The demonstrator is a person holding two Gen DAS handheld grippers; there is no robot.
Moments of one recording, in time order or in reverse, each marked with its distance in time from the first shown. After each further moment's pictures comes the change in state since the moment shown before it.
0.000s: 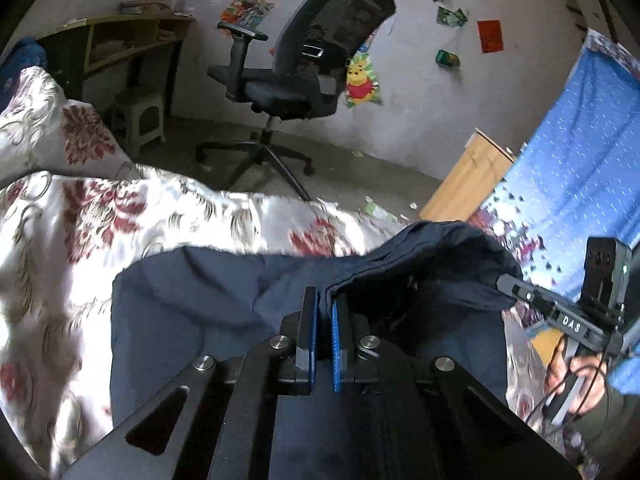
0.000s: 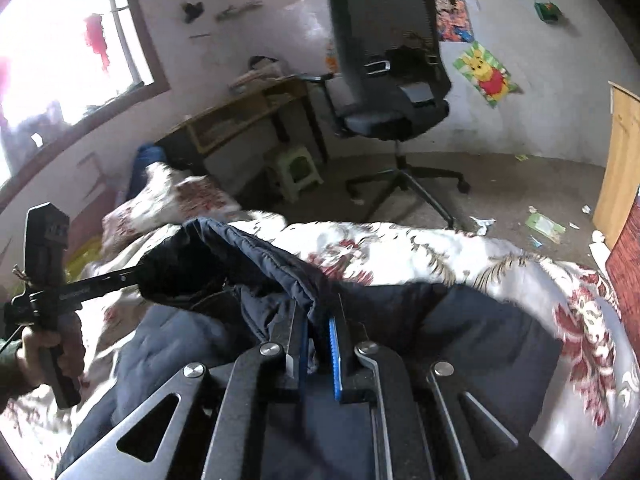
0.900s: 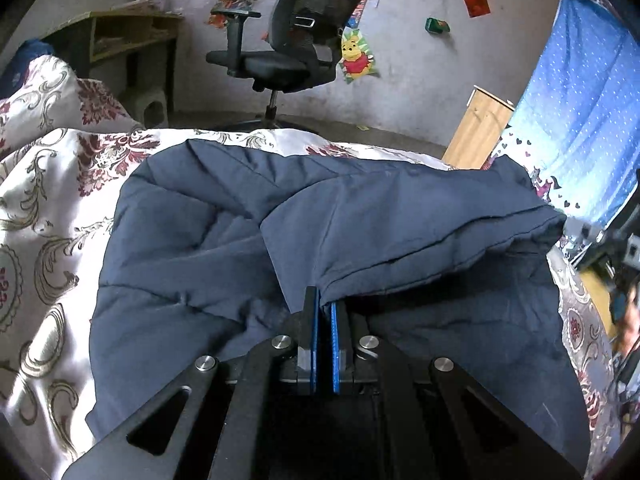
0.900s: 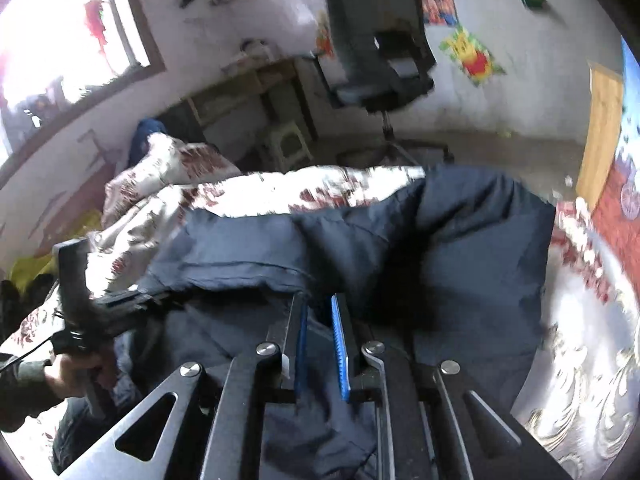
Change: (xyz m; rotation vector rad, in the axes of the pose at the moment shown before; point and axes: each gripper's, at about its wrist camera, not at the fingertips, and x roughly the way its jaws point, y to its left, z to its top) left arm 0.017 0.004 -0.107 0.109 0.026 0.062; right arm -0.036 0.040 -0.074 0.026 0.027 -0.054
